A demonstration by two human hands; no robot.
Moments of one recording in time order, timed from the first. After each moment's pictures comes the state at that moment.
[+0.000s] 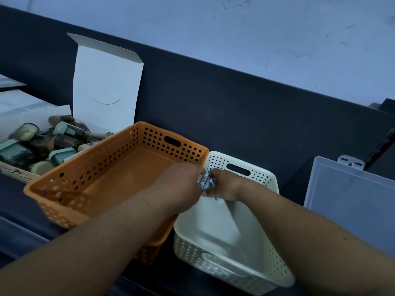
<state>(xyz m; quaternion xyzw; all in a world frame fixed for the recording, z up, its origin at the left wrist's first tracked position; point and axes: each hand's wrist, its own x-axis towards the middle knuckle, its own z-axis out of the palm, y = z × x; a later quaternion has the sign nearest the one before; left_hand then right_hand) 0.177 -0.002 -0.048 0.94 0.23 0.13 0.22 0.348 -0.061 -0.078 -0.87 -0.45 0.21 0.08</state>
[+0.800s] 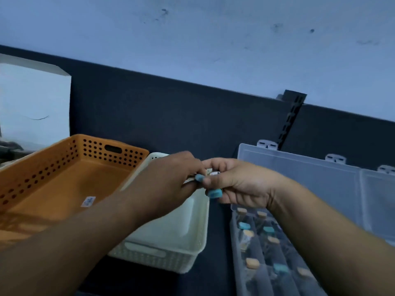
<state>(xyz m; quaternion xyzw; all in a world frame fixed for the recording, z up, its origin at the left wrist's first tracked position) 0.205 -0.094 -0.010 0.94 0.00 0.29 0.16 0.333 -0.232 0.020 -0.64 -0.34 0.50 0.49</state>
